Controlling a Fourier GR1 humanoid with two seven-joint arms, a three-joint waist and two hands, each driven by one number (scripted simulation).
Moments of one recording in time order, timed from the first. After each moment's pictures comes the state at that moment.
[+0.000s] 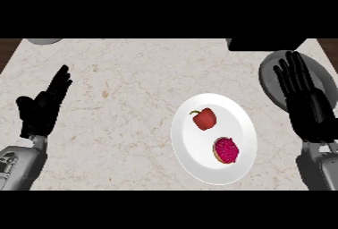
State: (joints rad) left arm -0.26 0.44 -0.10 -1.34 0.15 0.15 0.03; right arm -0.22 -0.33 0.05 -1.63 -0.32 -0.12 -0.02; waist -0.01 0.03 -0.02
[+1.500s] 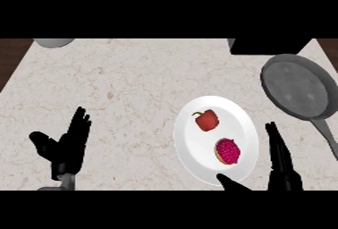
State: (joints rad) left arm 0.02 0.17 -0.08 -1.43 0.29 0.27 0.07; right arm 0.31 -0.07 0.43 -2.02 1.01 -0.46 0.50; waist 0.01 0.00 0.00
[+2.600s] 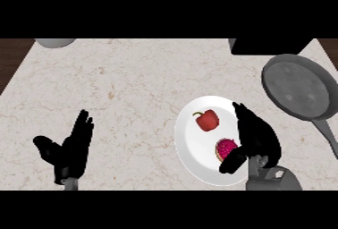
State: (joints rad) left arm 0.05 0.14 -0.10 -1.46 0.27 0.28 0.08; right arm -0.18 -0.02 0.25 -1.77 0.91 0.47 0.96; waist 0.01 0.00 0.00
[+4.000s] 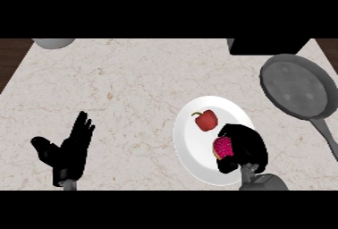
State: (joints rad) left arm 0.07 0.11 -0.06 -1.48 0.23 0.24 0.11; right arm -0.10 -0.04 0.29 -1.61 0.99 0.32 0.74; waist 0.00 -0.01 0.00
